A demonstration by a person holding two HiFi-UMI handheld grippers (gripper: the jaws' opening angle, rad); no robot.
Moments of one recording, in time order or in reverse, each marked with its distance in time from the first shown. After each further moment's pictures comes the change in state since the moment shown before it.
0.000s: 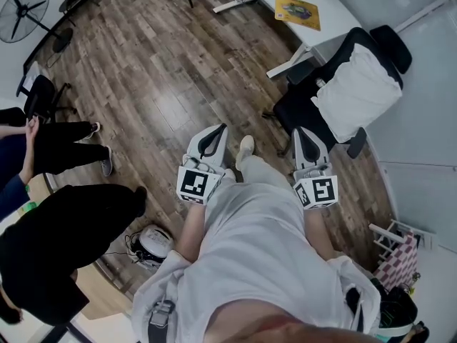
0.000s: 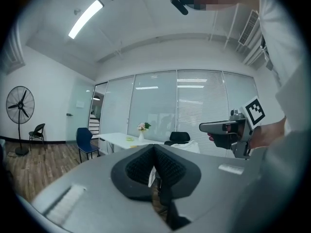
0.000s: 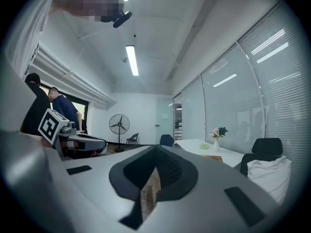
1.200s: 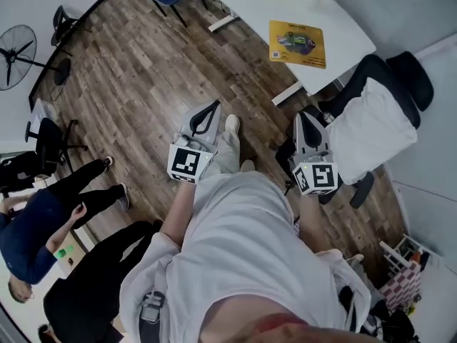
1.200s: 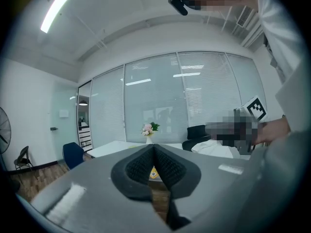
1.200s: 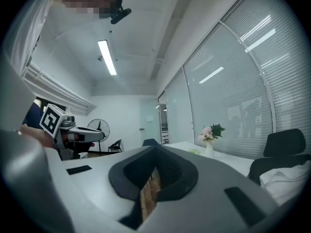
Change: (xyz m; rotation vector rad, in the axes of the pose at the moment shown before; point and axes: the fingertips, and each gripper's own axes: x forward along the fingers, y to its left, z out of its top) left arm 0.361 0.174 0.071 0.180 0.039 -0.063; right arm 0.288 -0.256 0.001 0.101 -0.044 -0.114
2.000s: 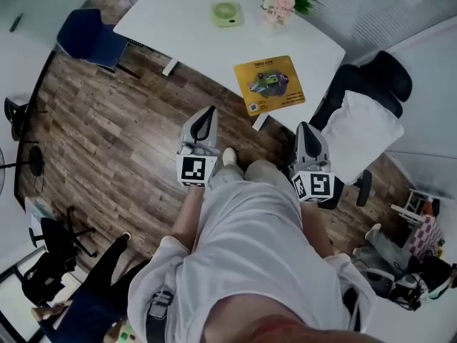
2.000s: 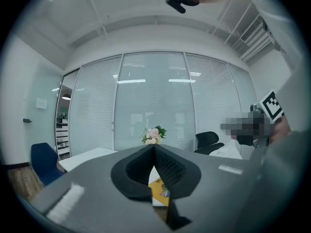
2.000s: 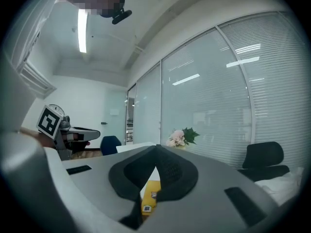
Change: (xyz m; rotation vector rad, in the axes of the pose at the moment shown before) left arm 0.273 0.148 0.000 -0.048 -0.075 -0.203; right arm 0.175 -0.130 0.014 -0.048 0.051 -0.439
